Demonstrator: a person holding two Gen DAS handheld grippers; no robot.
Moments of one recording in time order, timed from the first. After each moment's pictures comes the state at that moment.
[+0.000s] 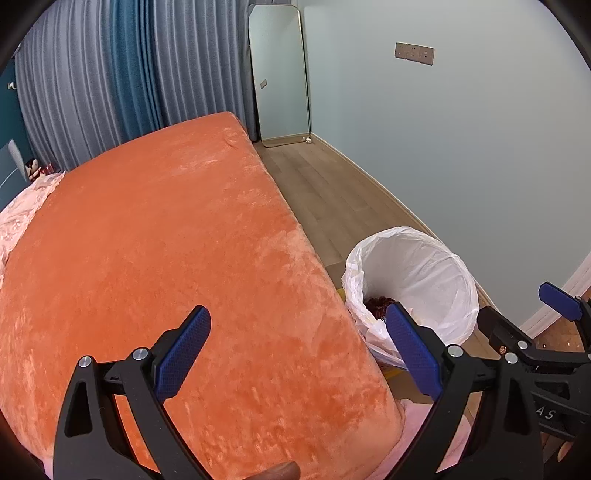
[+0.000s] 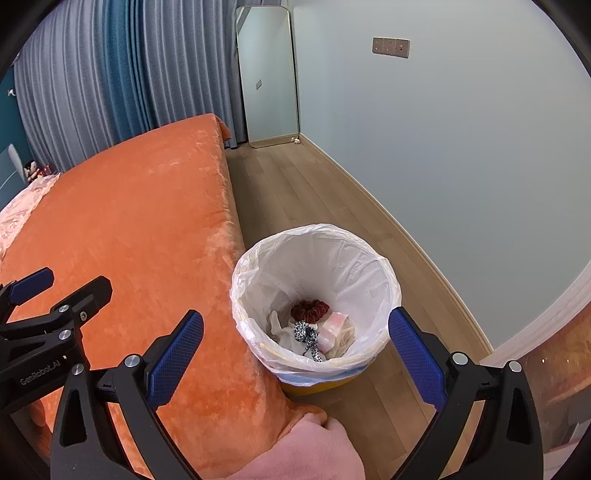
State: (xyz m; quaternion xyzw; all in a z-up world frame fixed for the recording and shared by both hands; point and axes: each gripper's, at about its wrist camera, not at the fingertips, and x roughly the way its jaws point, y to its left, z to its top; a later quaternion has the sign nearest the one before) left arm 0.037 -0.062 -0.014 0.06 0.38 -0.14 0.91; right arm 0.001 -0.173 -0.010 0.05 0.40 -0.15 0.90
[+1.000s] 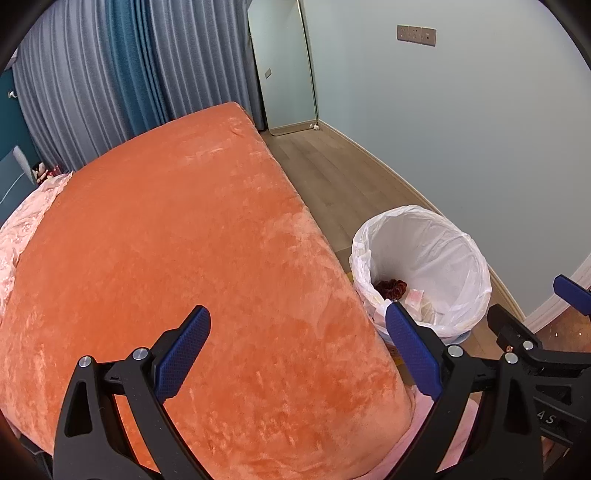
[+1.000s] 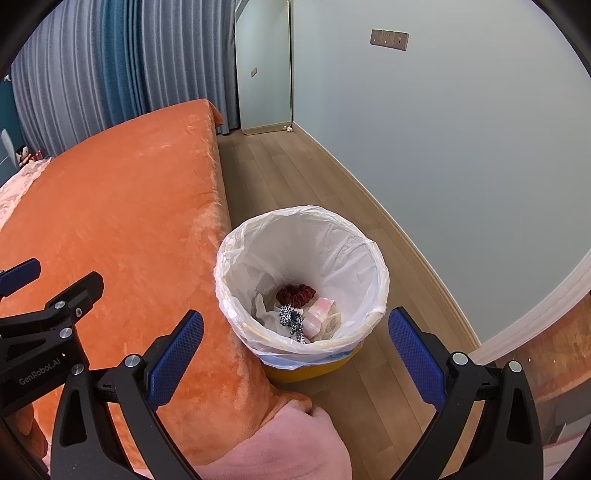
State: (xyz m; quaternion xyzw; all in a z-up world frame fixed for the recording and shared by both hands) left arm 0.031 -0.073 -0.029 0.09 0.40 -0.12 0.90; right arm -0.004 -0.180 -0.024 0.03 0.42 -0.16 0.89
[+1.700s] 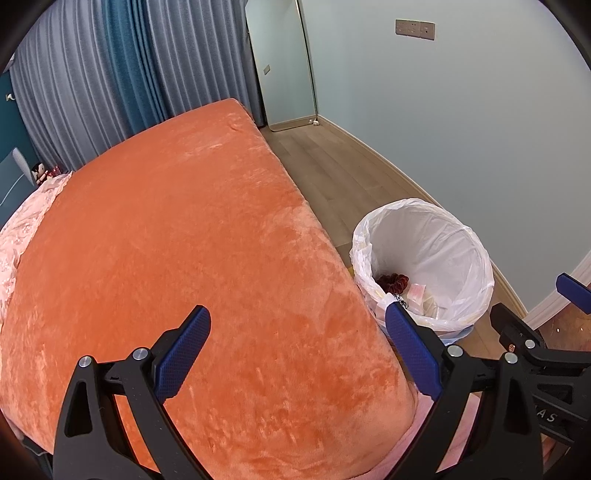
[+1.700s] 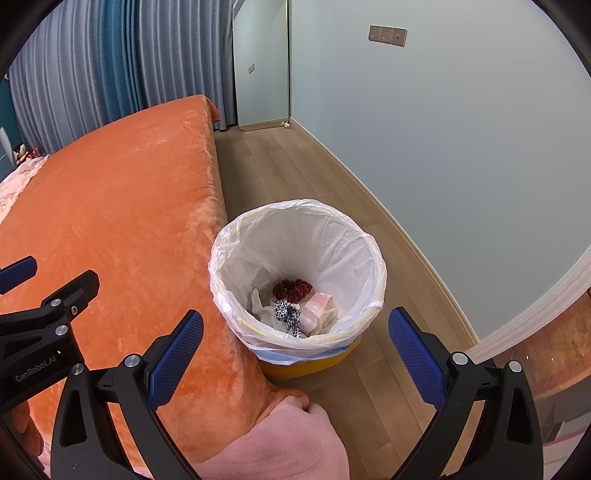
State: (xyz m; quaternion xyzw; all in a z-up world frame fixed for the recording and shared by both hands) left arm 0.031 -0.075 -0.033 0.09 0.41 -0.12 0.90; right arm -0.006 -0.184 -0.029 0.03 0.43 -0.16 0.89
